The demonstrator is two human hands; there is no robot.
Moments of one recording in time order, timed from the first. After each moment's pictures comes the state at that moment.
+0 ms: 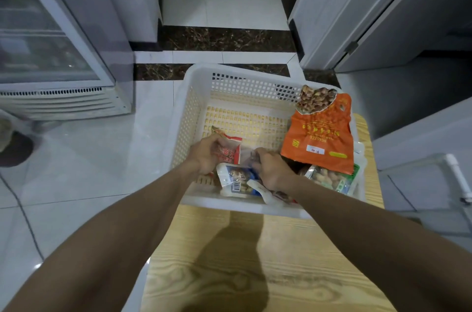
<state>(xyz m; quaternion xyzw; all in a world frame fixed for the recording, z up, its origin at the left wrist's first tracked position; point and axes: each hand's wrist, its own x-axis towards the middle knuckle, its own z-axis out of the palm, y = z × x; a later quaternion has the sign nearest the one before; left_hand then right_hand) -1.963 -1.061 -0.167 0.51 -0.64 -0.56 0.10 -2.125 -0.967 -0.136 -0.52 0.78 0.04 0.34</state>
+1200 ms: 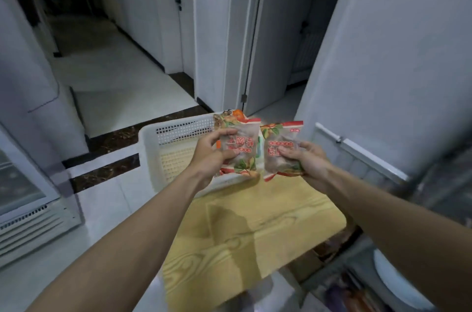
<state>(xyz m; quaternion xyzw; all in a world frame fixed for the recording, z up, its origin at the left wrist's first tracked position) -1.918 -0.882 0.047 0.21 -0.61 -0.73 0.21 -2.052 -0.697 0.064 -0.12 0.67 -0.66 0.32</state>
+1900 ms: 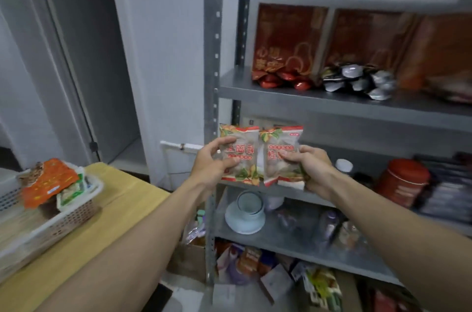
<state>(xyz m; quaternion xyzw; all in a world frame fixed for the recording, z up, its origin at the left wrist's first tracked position) -1.935 -0.457 0.137 -0.06 -0.64 -0.77 0.02 -1.917 -0.242 0.168 0.09 0.69 -0.72 0.00</state>
